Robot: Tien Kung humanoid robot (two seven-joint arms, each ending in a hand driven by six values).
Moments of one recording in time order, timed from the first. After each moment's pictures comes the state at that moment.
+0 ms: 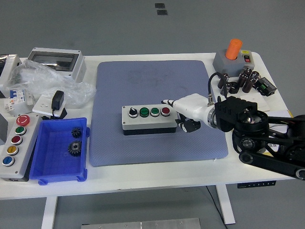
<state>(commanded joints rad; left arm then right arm) -0.02 0.29 -0.21 -0.18 0.28 0.04 0.19 0.94 -0.59 0.29 1.69 -1.62 0.13 -0.51</state>
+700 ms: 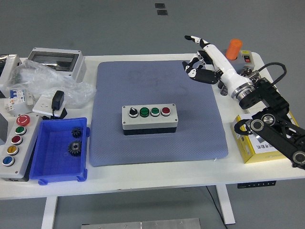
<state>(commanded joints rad) -0.01 0.28 -0.20 -0.18 0.26 0.05 0.20 0.53 -0.43 0.89 1.40 -1.17 -0.34 0.04</state>
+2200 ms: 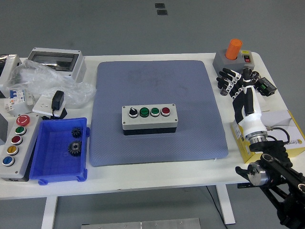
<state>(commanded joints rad) -0.01 0.27 -0.17 -0.20 0.23 0.05 0.16 0.21 -0.35 0.99 1.37 -0.80 -0.32 0.49</state>
